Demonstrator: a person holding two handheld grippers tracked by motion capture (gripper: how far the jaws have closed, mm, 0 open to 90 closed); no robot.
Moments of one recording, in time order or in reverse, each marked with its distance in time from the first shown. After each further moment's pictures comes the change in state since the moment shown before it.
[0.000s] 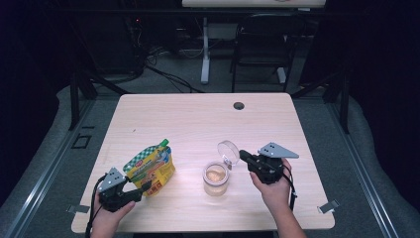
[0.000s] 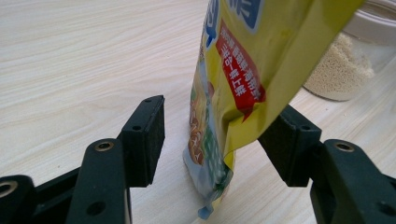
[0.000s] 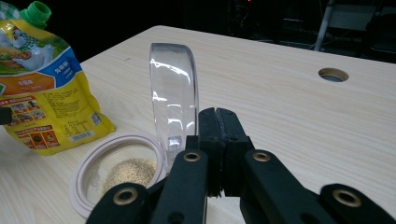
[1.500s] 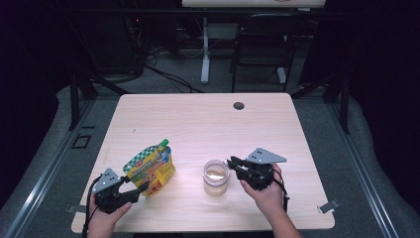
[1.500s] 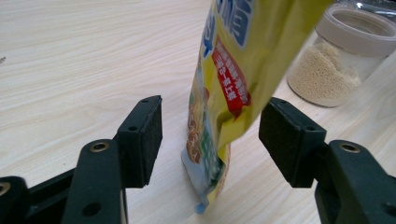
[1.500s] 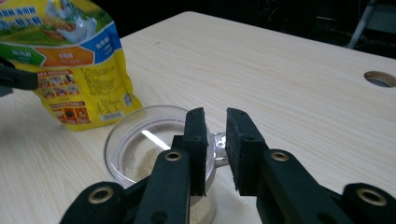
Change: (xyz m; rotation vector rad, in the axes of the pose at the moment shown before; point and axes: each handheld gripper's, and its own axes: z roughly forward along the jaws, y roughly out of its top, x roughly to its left) left arm -0.001 0.002 -0.013 -0.012 -0.011 -0.015; right arm 0.022 -0.004 0.007 0.038 0.090 -0.081
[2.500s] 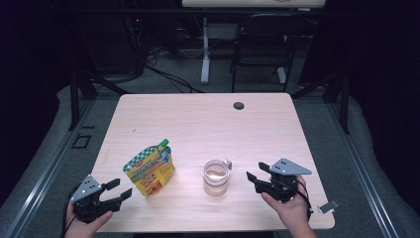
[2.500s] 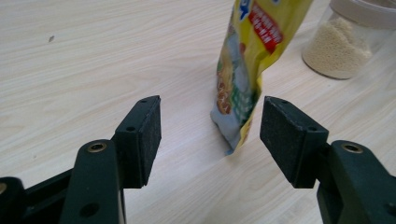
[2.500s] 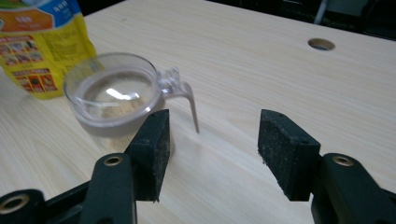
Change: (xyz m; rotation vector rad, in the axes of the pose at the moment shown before) left arm 0.019 -0.016 -0.042 0.035 0.051 -0.004; right arm -0.023 -0.033 -0.048 0.061 -0.119 0.019
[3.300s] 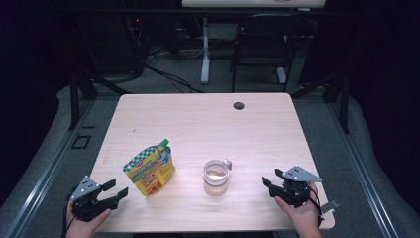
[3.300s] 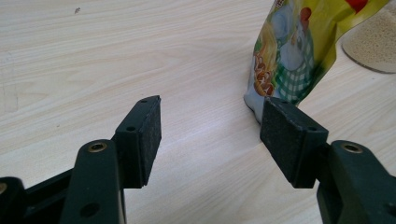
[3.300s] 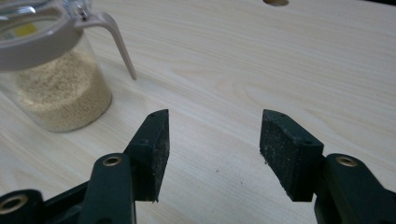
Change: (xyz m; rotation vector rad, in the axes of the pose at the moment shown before) left arm 0.015 -0.017 0.011 0.019 0.061 -0.053; right arm -0.037 -0.047 0.001 0.053 -0.104 0.034
